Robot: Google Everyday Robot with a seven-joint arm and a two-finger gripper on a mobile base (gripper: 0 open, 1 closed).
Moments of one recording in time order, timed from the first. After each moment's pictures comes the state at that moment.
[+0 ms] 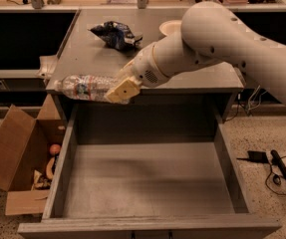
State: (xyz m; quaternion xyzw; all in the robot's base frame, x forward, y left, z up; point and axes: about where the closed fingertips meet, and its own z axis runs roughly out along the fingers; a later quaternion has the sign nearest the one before) arm 0.577 0.046 0.881 -0.55 0.71 0.23 0.37
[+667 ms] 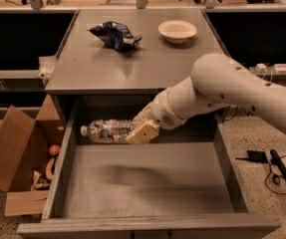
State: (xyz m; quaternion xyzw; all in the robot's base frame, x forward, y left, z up) arm 0.527 -0.001 0.777 -0.55 0.75 0.22 0.30
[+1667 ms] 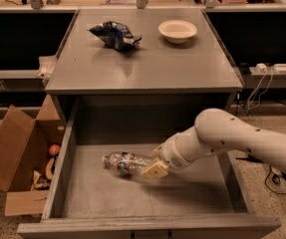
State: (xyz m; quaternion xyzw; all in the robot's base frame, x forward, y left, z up) arm 0.484 -0.041 0.637 -0.50 0.80 0.24 0.23
